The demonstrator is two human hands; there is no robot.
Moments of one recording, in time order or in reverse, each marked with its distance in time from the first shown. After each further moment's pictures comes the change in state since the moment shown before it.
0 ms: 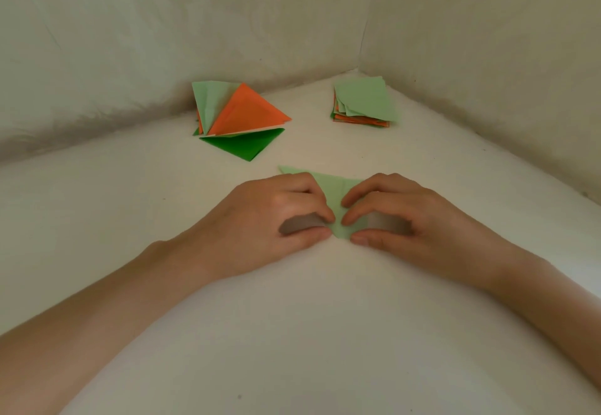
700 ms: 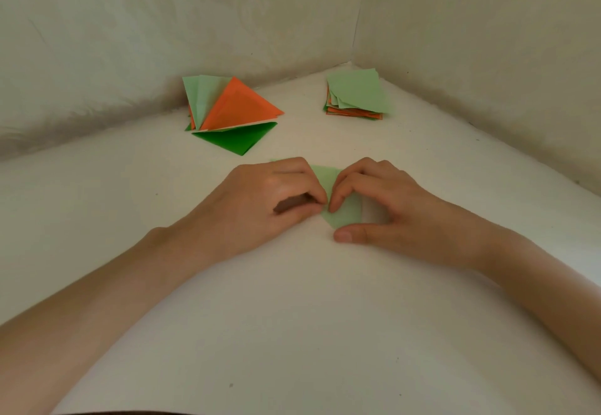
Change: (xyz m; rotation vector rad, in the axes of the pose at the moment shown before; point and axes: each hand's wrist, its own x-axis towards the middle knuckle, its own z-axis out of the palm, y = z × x) left_hand 0.011 -0.001 0.000 0.035 0.072 0.031; right_hand 0.008 -0.004 0.000 0.043 -0.109 0.144
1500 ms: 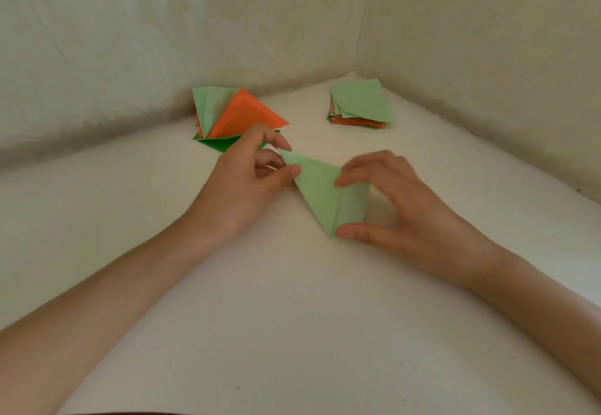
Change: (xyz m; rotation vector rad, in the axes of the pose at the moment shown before) left_hand 0.010 0.001 -0.008 -0.567 0.287 -0.584; right_hand -0.005 -0.008 0.004 0.010 0.267 -0.079
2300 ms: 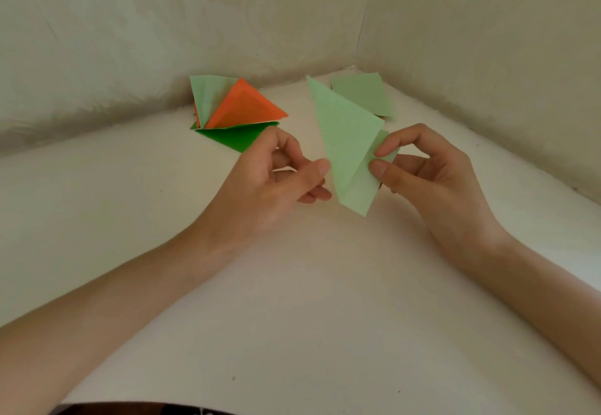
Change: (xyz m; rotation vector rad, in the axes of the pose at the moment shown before) left_hand -0.025 0.022 0.016 -0.347 -0.096 -0.033; right_hand 0.003 -0.016 -0.010 0.739 0.294 0.278
